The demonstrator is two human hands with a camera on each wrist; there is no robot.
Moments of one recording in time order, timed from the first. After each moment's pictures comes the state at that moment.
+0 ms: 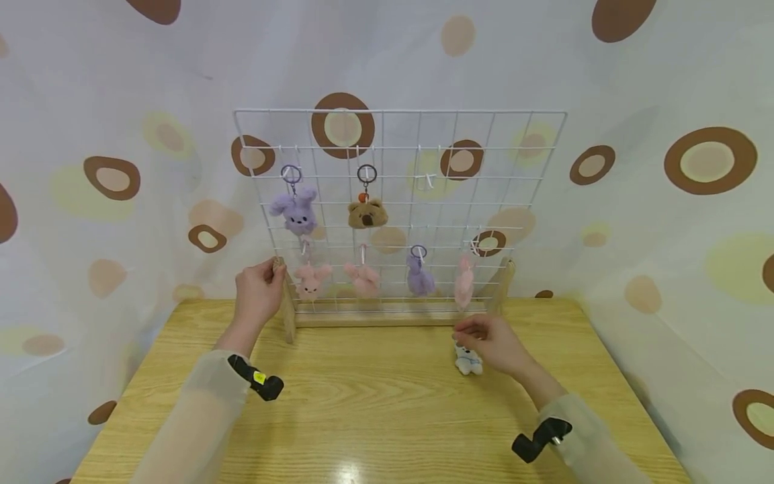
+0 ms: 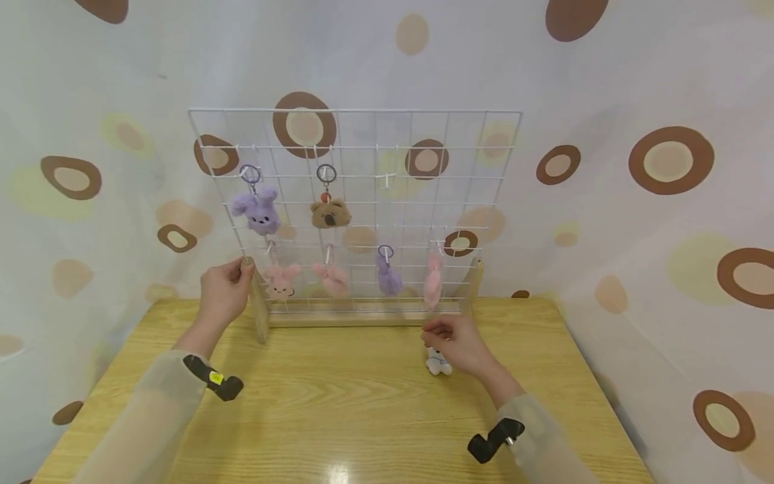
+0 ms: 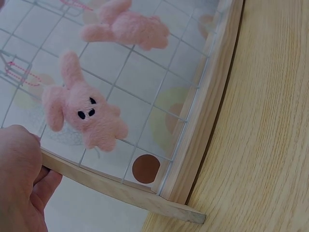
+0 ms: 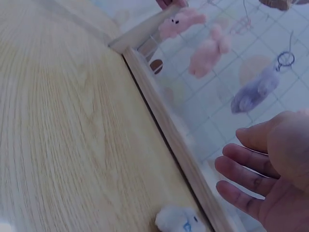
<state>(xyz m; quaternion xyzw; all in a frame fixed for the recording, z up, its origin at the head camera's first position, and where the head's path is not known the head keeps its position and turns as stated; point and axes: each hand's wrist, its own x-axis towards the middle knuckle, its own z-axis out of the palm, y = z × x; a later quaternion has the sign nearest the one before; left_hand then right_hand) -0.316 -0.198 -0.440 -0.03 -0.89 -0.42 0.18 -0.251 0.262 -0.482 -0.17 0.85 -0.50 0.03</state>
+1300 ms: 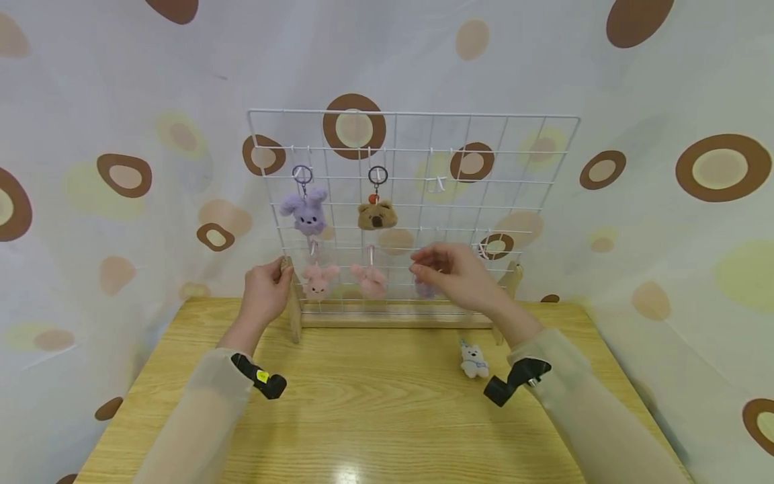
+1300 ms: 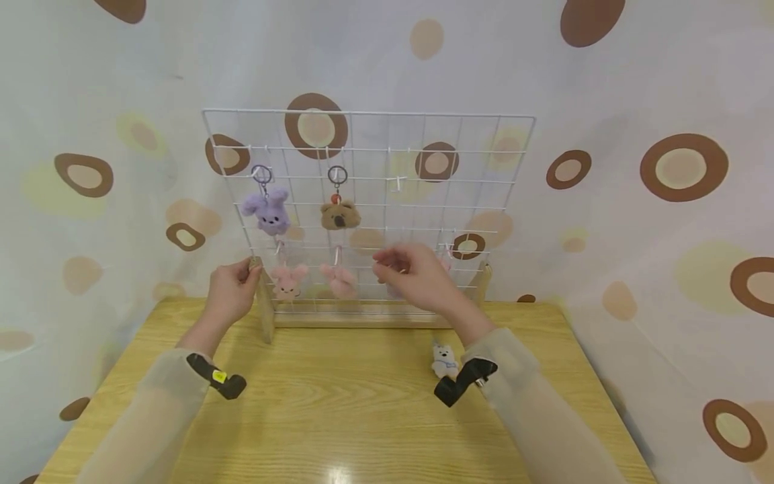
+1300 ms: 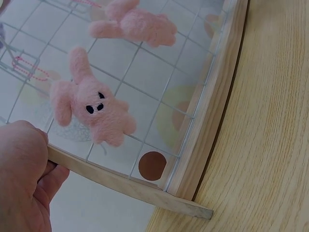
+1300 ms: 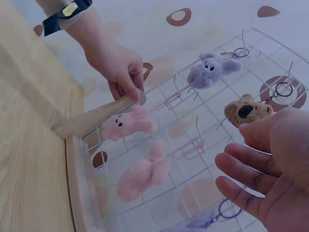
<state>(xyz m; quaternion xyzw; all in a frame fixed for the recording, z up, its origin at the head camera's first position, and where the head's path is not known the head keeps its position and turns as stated) -0.317 -0.208 -0.440 -0.07 -0.89 -0.42 0.15 -0.288 0.171 -0.345 -0.27 0.83 -0.48 0.00</state>
